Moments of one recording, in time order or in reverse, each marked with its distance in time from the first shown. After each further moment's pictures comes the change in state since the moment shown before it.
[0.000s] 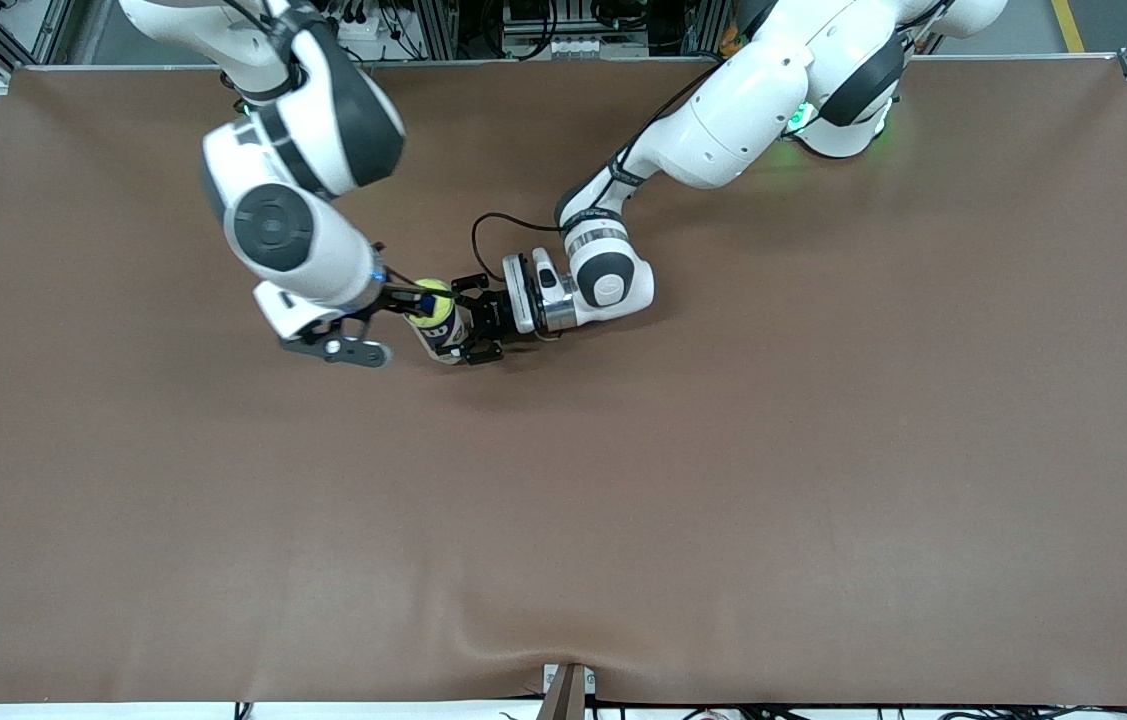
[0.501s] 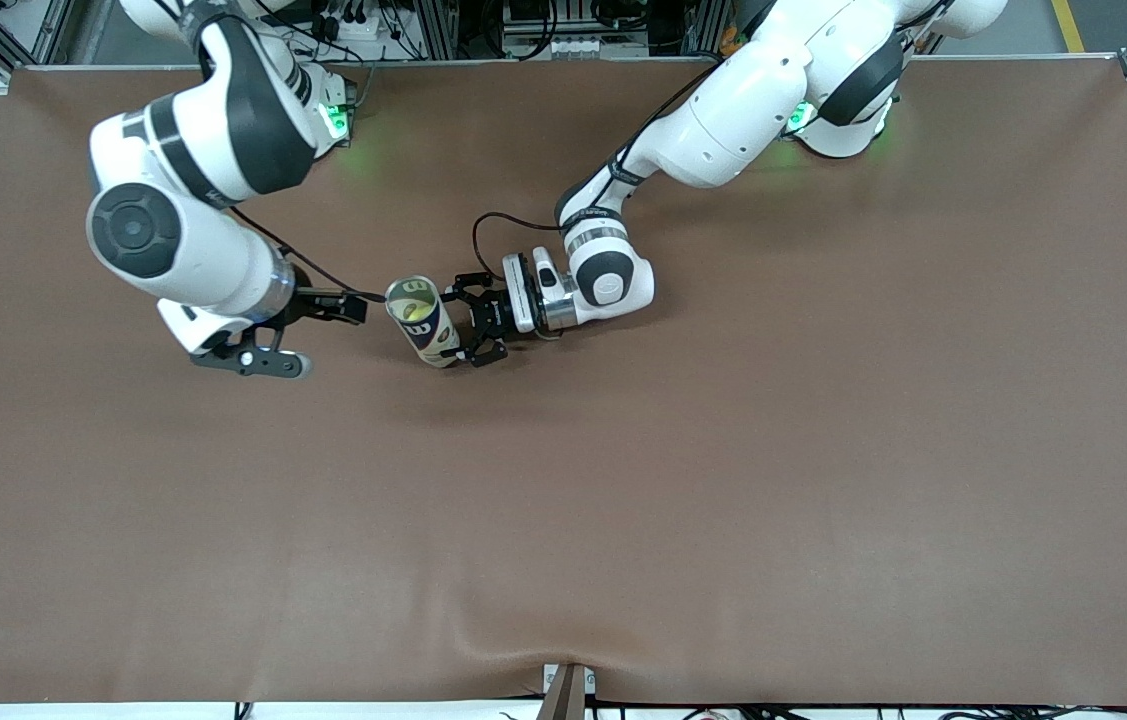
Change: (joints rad) left arm -0.001 0.000 -0.001 -0.009 0.000 0.010 -0.003; right arm -0.125 -0.041 -0.006 0.001 0.000 -0.031 -0.201
